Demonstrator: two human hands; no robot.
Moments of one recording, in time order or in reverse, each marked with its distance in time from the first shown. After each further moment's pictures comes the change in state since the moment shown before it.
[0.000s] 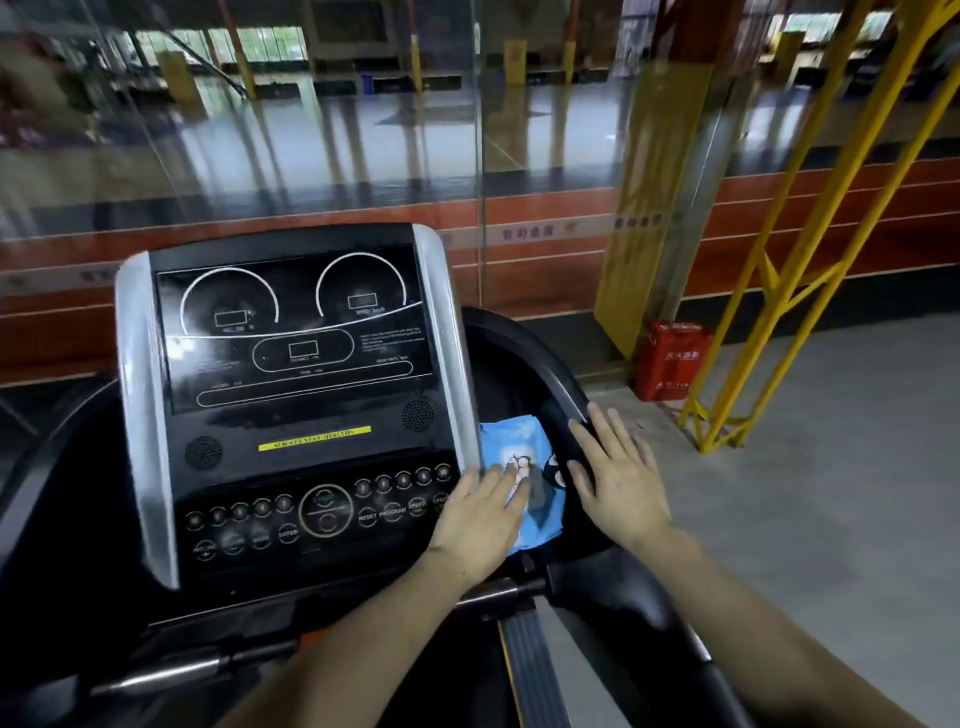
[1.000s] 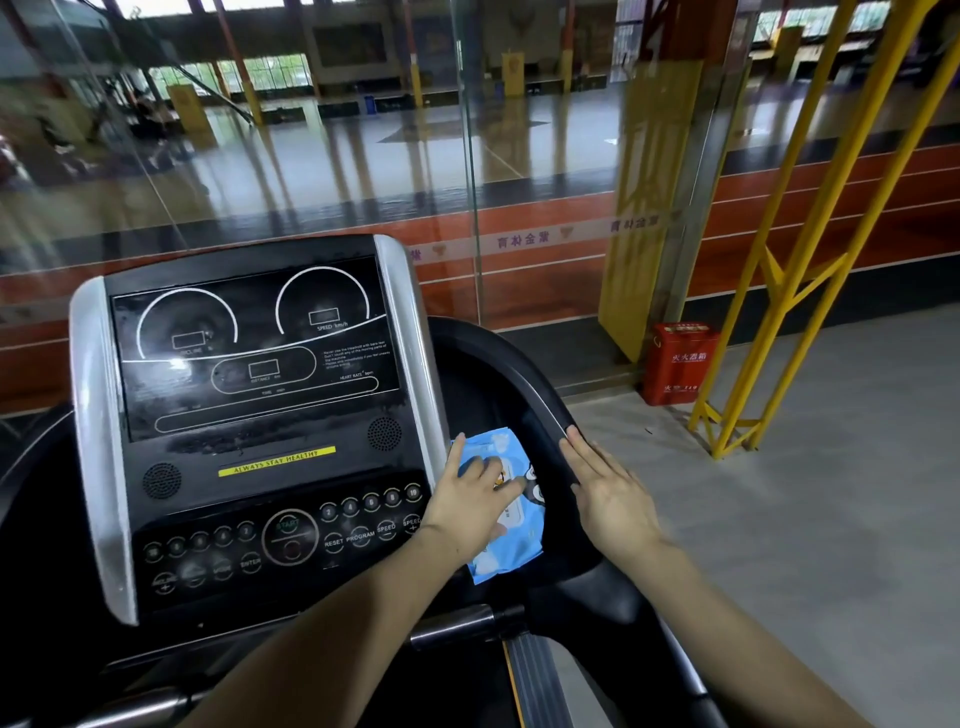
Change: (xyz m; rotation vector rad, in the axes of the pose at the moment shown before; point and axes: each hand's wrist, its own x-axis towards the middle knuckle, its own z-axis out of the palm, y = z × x) left_hand 0.060 -0.005 -0.001 0.094 -0.167 0.041; right_hand 0.008 0.042 0.036 0.127 -0.097 0.005
